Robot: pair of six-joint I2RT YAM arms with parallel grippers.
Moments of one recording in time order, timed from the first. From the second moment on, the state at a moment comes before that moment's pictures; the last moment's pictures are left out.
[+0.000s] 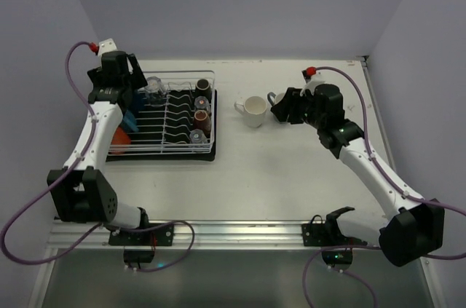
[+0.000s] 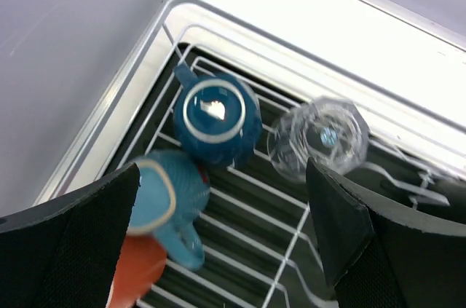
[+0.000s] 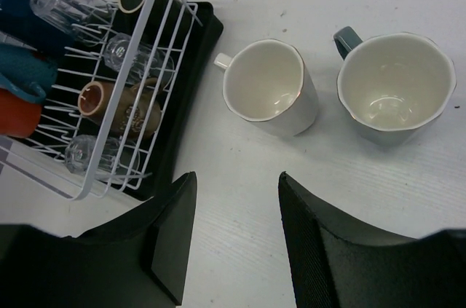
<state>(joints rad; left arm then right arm) 0.00 1.37 1.25 -0.42 -0.41 -0.30 0.36 1.18 0.96 -0.21 -0.18 0.41</state>
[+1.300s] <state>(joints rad) 0.14 1.78 1.46 -0.46 -0.20 -0.23 0.40 1.17 0.96 -0.16 -0.23 0.42</state>
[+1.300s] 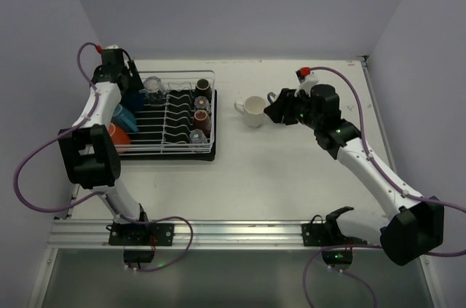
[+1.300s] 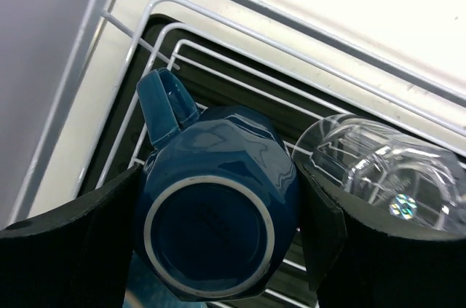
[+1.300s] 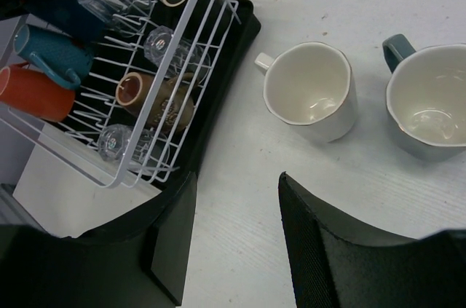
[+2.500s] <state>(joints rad) -0.11 0.96 0.96 -0.21 0.33 -0.59 0.67 1.43 0.99 0.44 -0.53 0.76</state>
